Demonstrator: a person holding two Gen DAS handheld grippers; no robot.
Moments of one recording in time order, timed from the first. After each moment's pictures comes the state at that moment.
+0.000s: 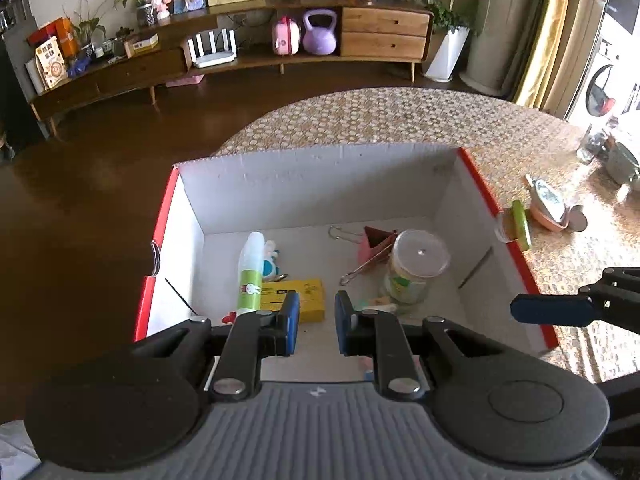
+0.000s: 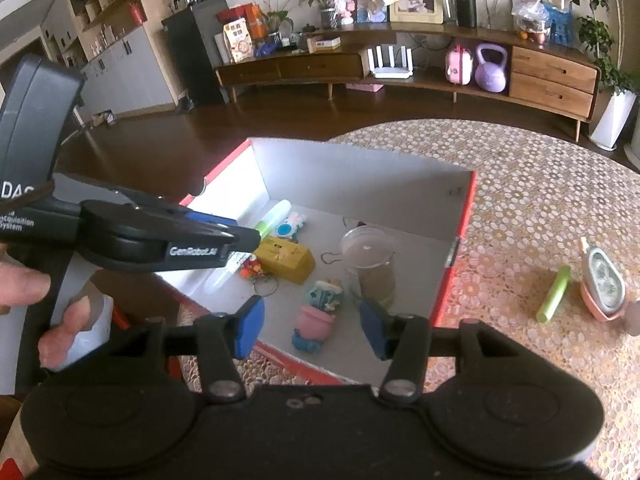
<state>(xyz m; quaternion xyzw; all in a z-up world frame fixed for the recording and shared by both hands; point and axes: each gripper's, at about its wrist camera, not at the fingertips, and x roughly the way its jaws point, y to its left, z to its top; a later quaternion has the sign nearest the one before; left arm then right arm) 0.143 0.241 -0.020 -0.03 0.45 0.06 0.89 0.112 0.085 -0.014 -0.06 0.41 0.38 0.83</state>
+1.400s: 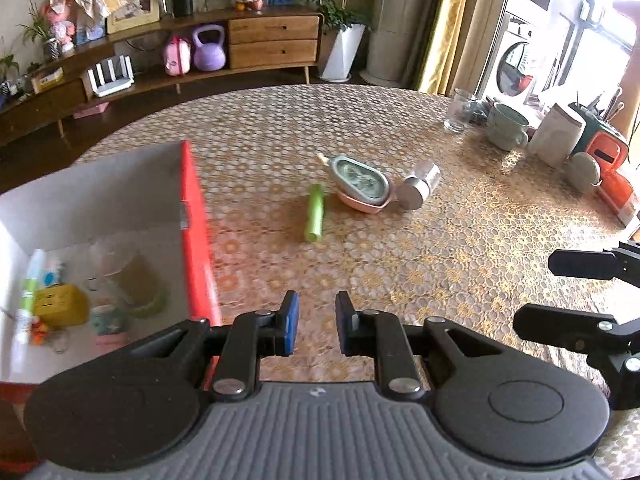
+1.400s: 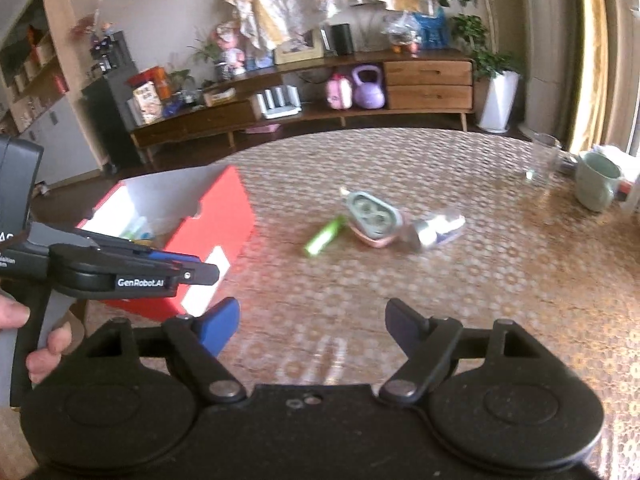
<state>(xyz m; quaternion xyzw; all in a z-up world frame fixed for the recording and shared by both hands) 0.159 0.039 -0.044 -0.02 0.43 -0.06 0.90 0.102 -0.158 -0.019 0.01 0.38 0.26 0.89</state>
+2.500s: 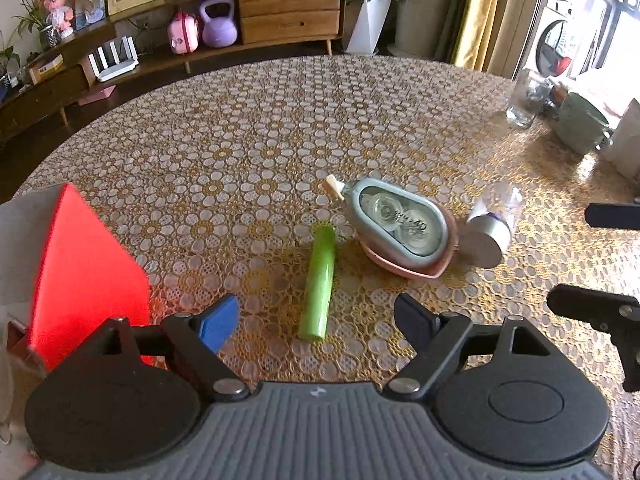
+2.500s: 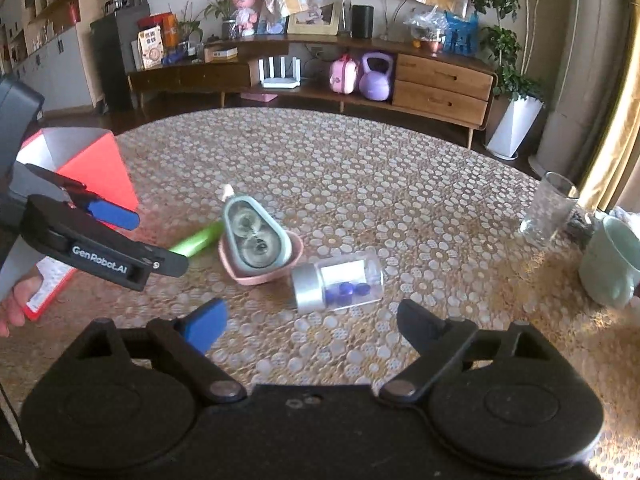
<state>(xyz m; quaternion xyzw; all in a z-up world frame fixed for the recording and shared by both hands) 0.304 0.009 -0.117 0.00 0.47 -0.01 0.88 0.252 -0.183 -0.087 -0.12 0.37 0.29 0.87</state>
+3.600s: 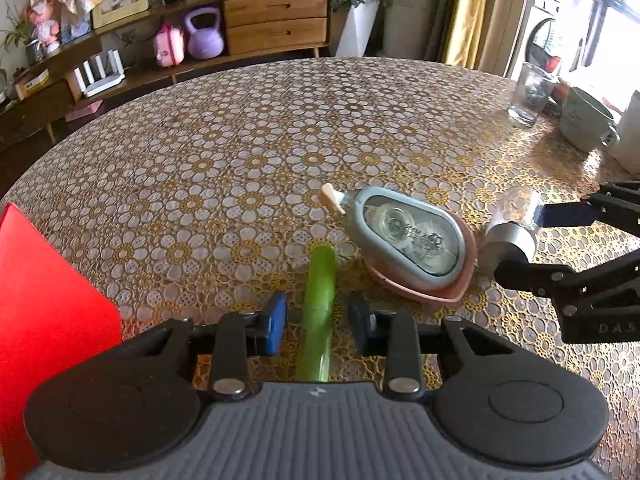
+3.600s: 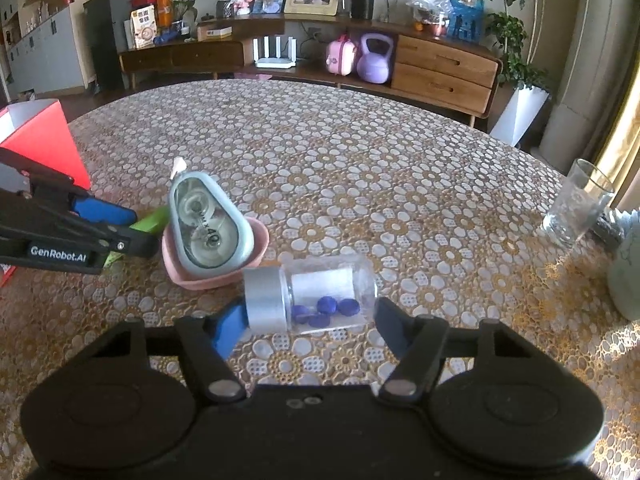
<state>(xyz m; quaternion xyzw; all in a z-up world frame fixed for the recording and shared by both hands) 0.323 0.005 -0.140 0.01 0.45 -0.03 0.89 0.296 -0.164 -0.130 -0.13 0.39 0.28 0.87</state>
